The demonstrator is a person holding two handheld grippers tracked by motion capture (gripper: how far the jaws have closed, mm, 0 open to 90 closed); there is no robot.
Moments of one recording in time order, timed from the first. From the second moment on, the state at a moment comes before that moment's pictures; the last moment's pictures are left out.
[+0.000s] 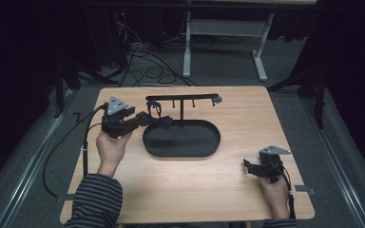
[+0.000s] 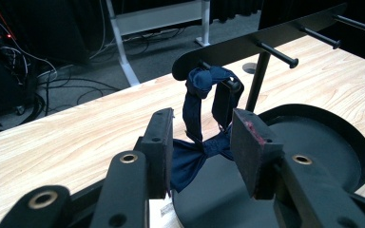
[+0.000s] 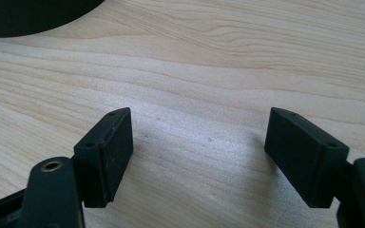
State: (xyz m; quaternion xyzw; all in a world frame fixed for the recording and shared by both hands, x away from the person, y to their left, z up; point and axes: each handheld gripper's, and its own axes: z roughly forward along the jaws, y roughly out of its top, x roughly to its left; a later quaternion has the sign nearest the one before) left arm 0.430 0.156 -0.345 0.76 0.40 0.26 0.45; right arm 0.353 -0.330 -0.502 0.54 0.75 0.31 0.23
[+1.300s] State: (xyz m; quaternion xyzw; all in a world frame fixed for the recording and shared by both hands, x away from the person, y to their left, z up) left arm 0.406 0.186 -0.355 0.74 0.43 0.26 0.45; right arm 0.353 -0.330 -0.502 0.54 0.75 0.31 0.23
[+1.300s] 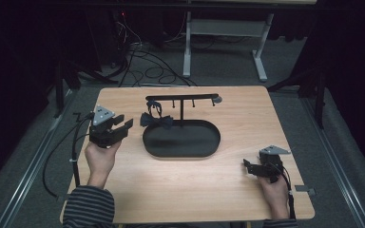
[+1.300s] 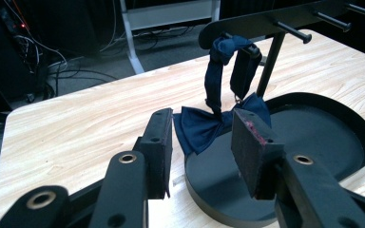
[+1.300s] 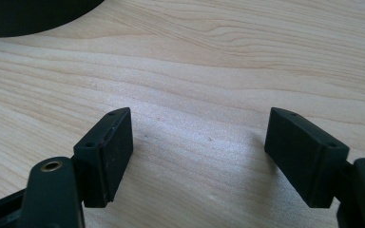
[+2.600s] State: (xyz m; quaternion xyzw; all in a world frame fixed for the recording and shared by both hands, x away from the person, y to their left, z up) left arm 0.376 0.205 -0.384 0.74 0.45 0.26 0.42; right arm 0.353 -0.329 -0.502 0.54 0.75 0.31 0.23
